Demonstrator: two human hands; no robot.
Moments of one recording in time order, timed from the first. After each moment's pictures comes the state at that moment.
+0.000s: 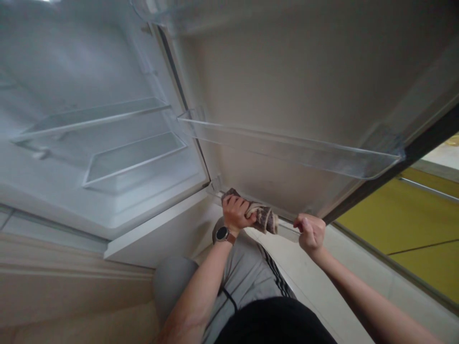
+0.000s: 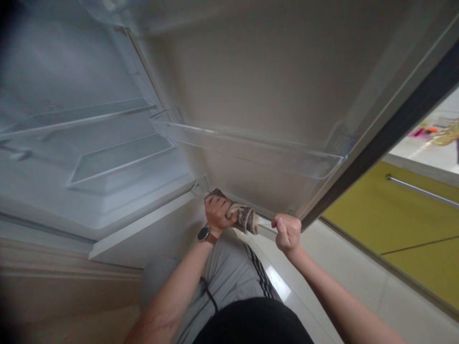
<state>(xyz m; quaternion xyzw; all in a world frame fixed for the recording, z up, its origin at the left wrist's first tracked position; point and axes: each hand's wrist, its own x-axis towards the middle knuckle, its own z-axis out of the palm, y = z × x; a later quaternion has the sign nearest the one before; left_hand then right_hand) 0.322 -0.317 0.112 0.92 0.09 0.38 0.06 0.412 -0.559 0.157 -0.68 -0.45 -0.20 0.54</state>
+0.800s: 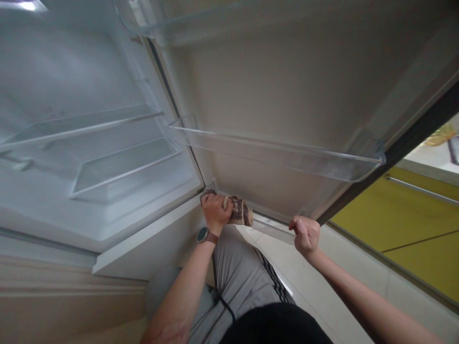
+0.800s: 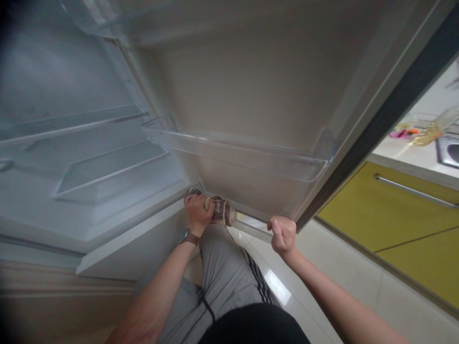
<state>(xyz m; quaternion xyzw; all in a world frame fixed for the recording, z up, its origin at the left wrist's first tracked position) 0.314 -0.275 0.138 0.90 0.20 0.38 0.07 0.410 -0.559 0.161 -0.69 -0.44 -0.21 0.53</state>
